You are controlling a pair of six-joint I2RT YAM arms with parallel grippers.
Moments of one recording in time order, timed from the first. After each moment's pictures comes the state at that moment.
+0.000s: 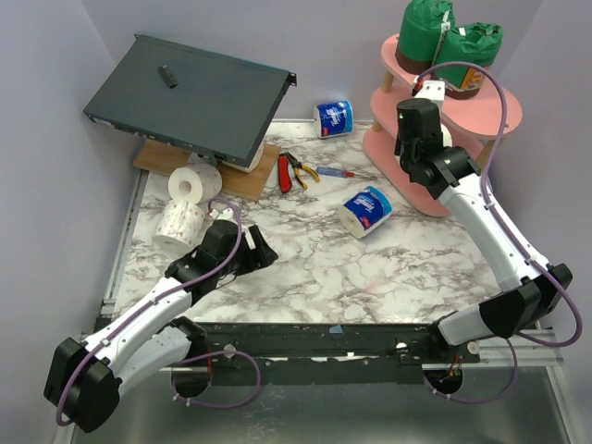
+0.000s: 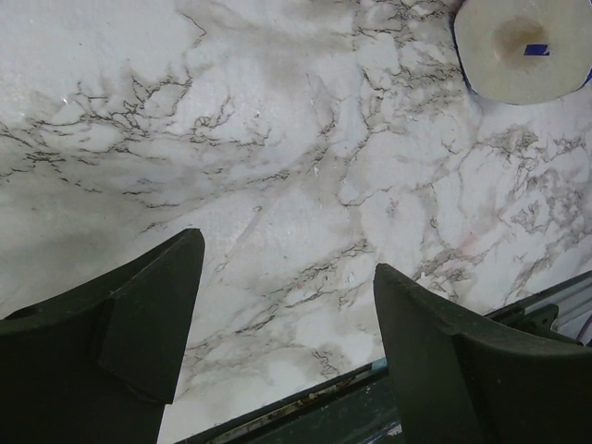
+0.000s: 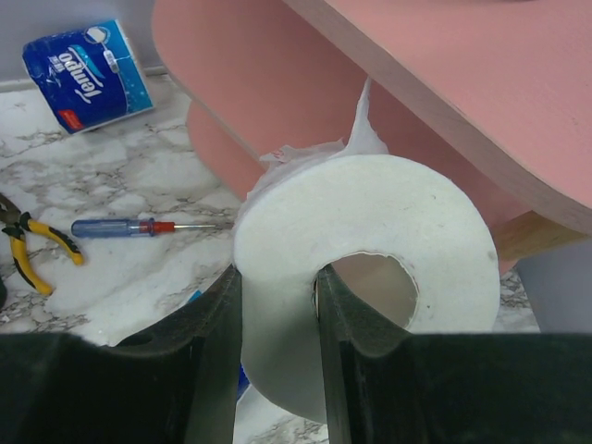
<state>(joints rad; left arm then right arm) -0.57 0.87 0.51 -0.33 0.05 -0.81 0.46 1.46 1.60 -0.63 0.69 0.19</state>
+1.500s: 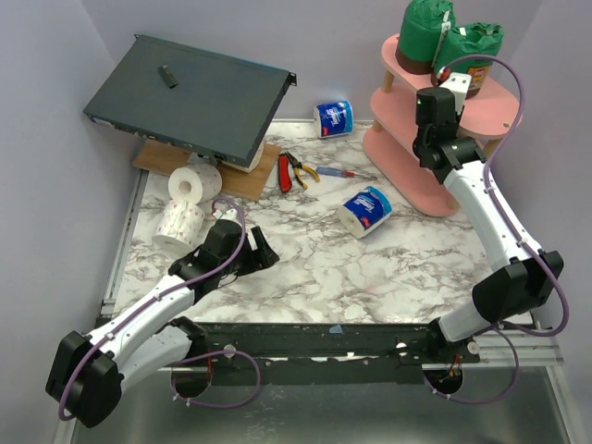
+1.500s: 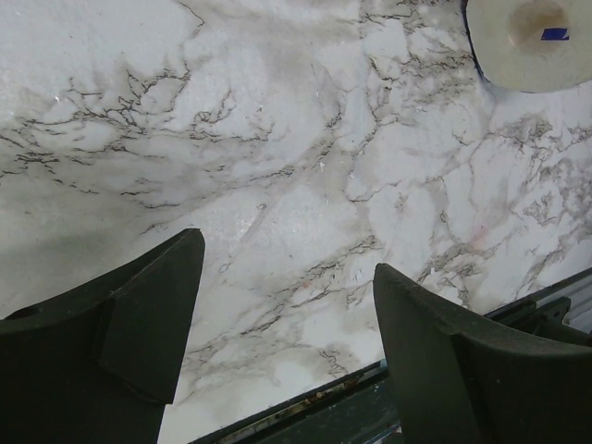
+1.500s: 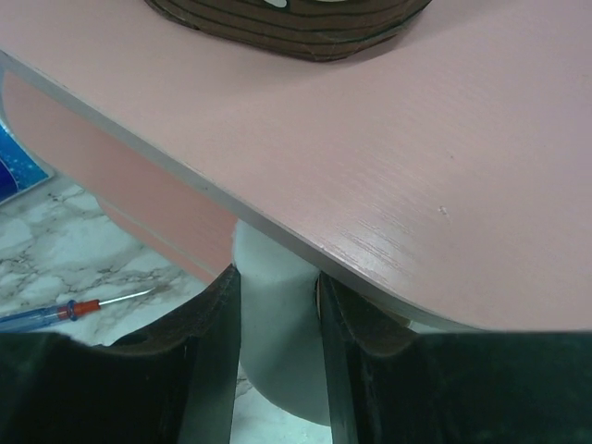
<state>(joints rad) -0.57 0.91 0.50 -0.30 0.07 -0.79 0.28 1.54 1.61 -0.54 0.74 0.18</state>
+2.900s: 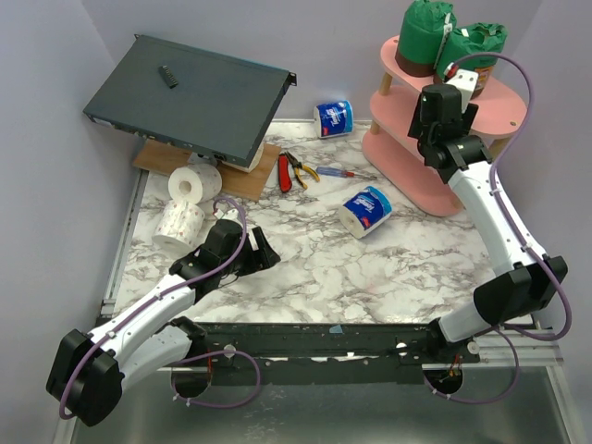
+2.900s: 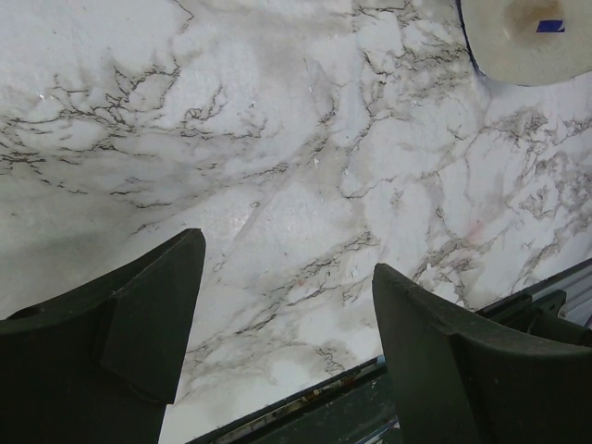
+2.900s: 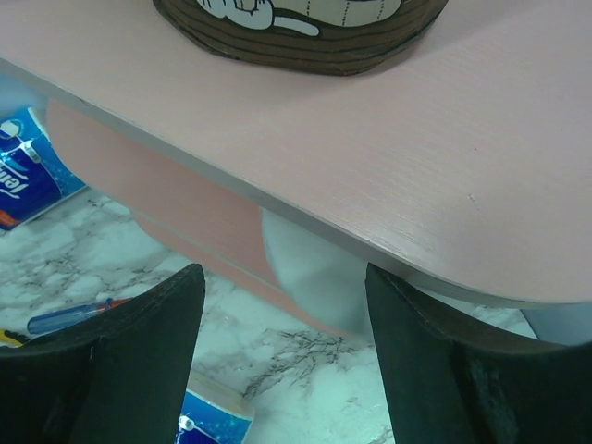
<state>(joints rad) -0.57 0.92 0.50 -0.29 0.08 -0.79 0.28 1.53 1.64 -0.56 0.70 0.23</state>
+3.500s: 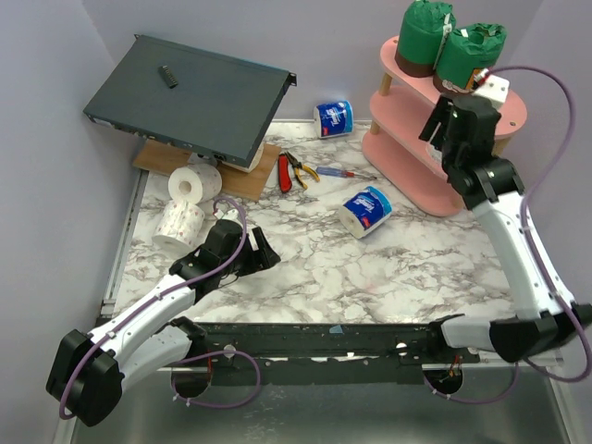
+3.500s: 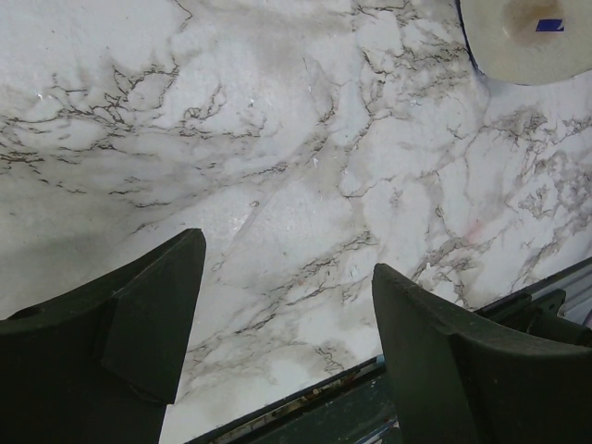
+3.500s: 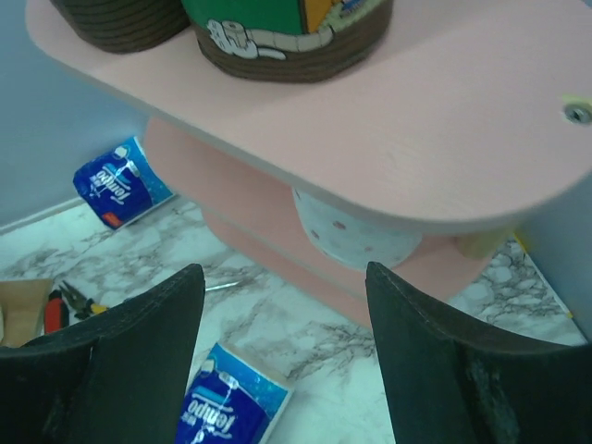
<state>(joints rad) -0.57 0.92 0.50 -0.29 0.09 -0.79 0.27 1.35 1.59 -0.56 0.59 0.29</state>
